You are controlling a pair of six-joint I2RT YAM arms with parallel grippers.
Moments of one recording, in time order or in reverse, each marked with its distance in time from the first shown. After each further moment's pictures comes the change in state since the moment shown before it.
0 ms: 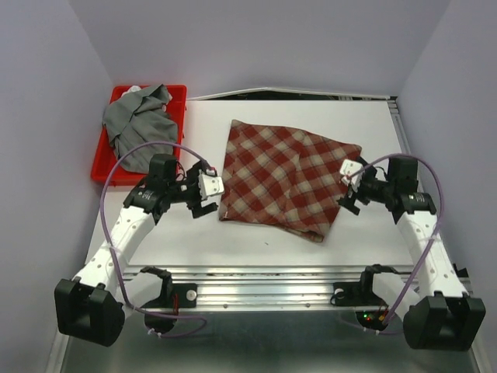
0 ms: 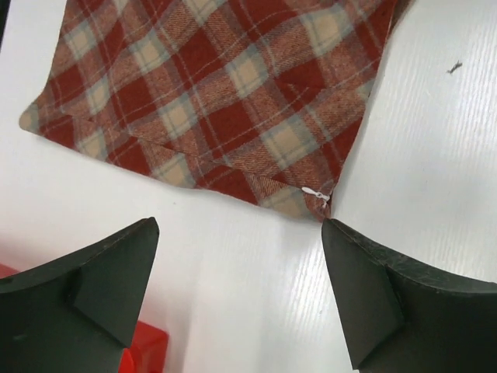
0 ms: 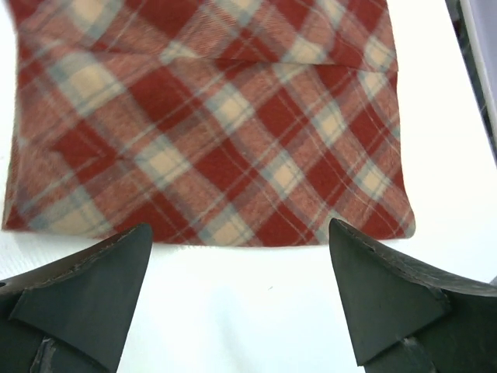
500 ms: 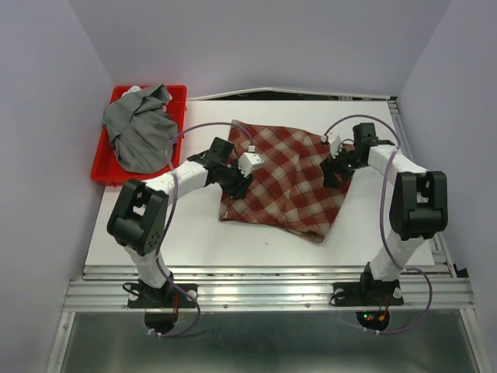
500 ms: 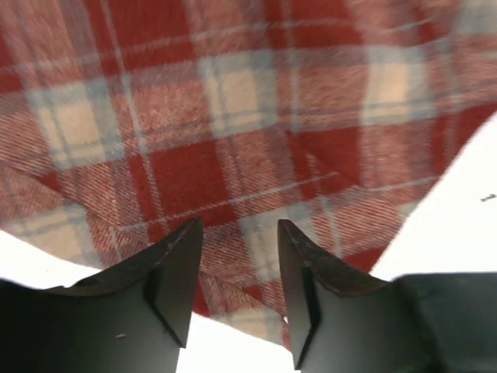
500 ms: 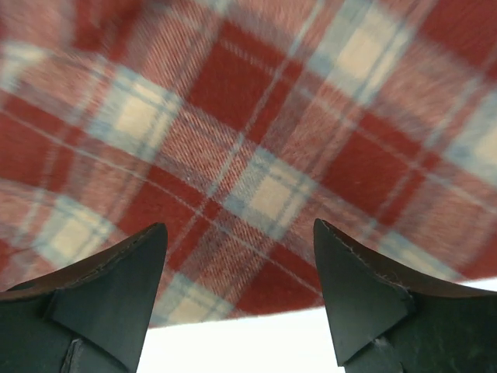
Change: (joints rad) left arm -0.230 0.649 0.296 0.145 -0.248 -0.536; right arm 0.071 0.835 0.465 0.014 0.195 0.389
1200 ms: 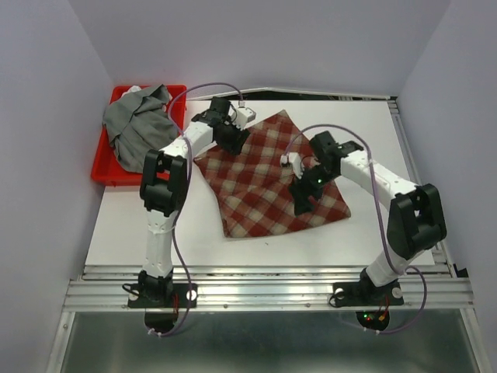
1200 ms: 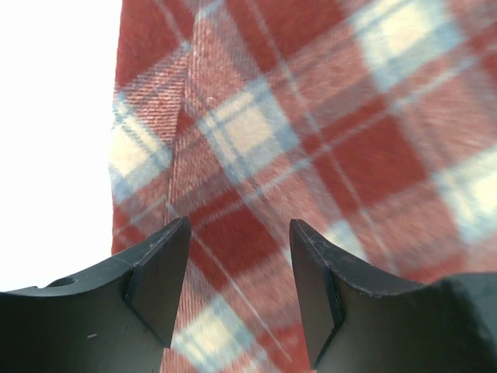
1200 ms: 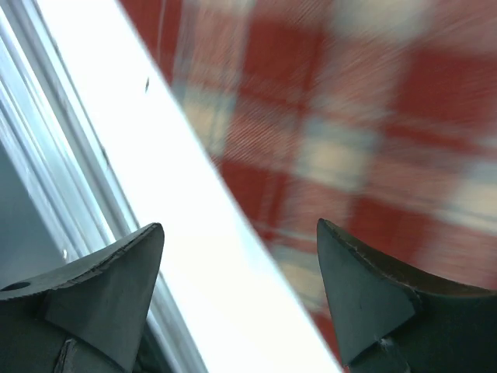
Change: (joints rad) left arm 0.145 0.560 0.750 -0.176 -0.176 -0.085; right arm 0.413 -0.101 -0.027 -0.351 -0.064 0.085
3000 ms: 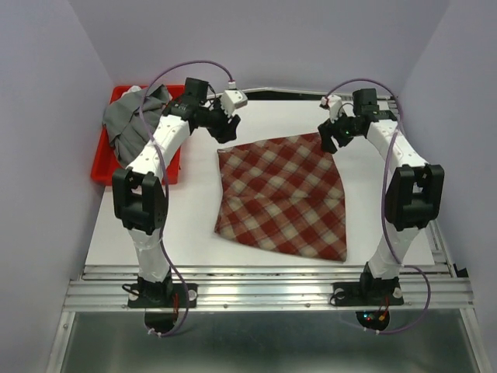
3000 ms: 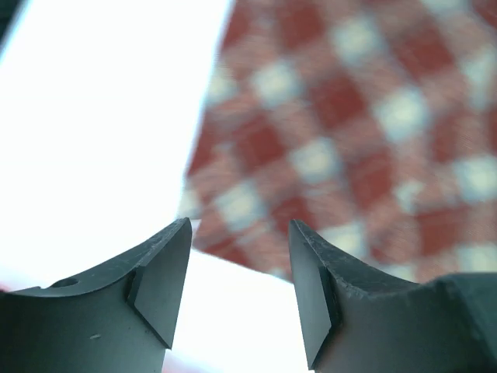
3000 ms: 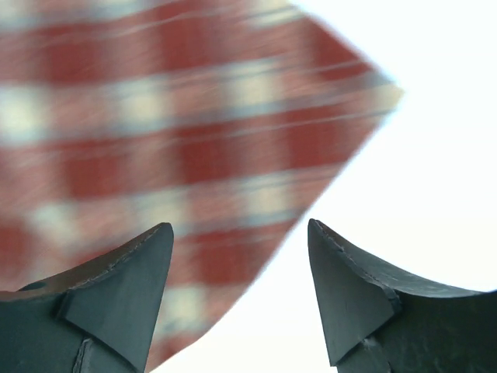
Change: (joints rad) left arm 0.021 -0.350 -0.091 -0.142 0.306 0.239; right arm -0.342 0.205 0.433 0.194 0.130 0.030
